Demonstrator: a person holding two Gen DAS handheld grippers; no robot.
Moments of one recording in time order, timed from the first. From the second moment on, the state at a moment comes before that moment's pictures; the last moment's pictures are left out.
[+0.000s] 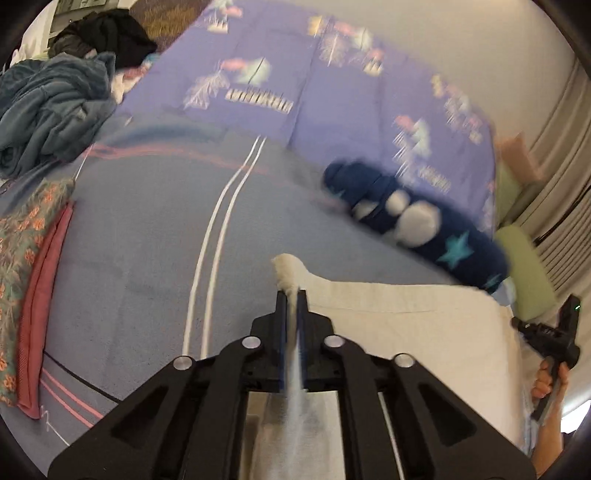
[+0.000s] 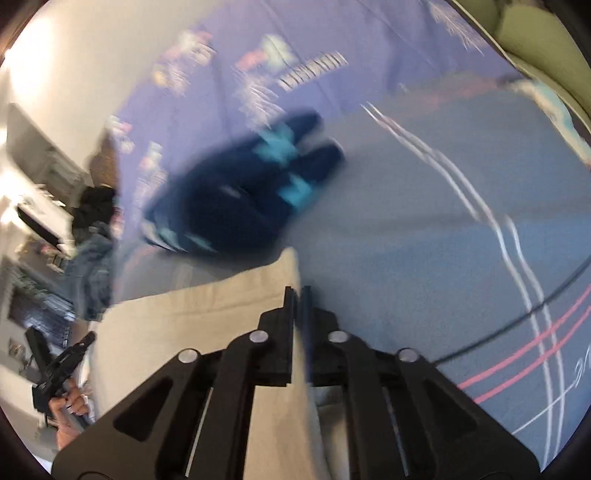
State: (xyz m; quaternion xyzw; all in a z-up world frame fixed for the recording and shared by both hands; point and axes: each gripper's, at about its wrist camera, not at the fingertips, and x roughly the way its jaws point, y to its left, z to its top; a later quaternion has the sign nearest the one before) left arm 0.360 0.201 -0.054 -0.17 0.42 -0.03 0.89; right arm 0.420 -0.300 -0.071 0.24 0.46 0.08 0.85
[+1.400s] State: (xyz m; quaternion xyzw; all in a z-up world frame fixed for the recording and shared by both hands) left arm 0.135 0.031 -0.024 -0.09 0.40 -0.16 0.90; right arm 0.145 -0.324 -0.099 0.42 0.41 0.11 0.80
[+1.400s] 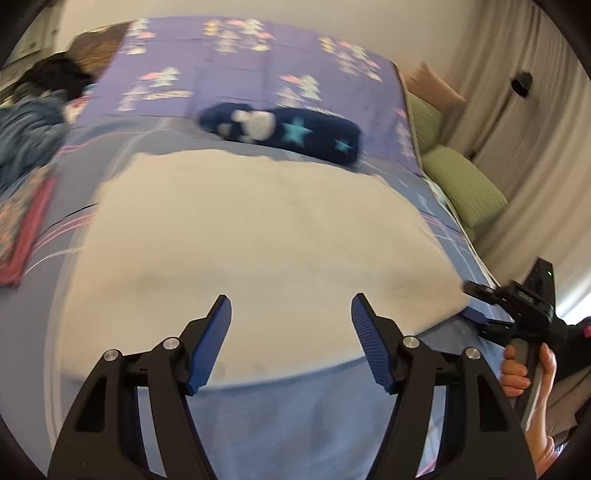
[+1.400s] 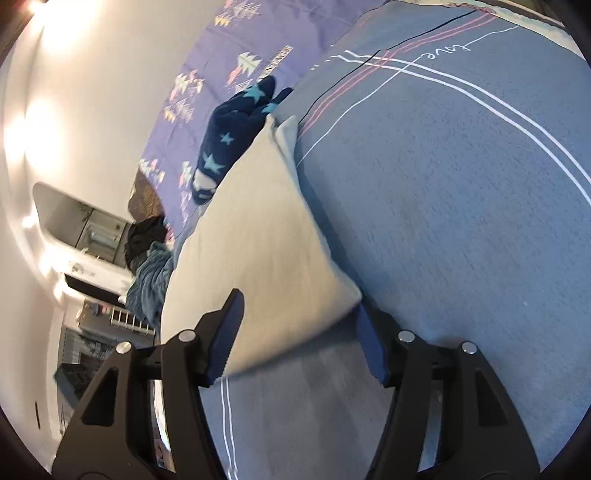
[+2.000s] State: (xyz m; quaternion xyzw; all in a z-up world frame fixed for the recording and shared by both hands) left arm 0.324 -0.247 -0.049 0.09 0.55 -0.17 0.81; right arm 0.123 -0.334 -0.105 0.47 0.35 0.14 0.80
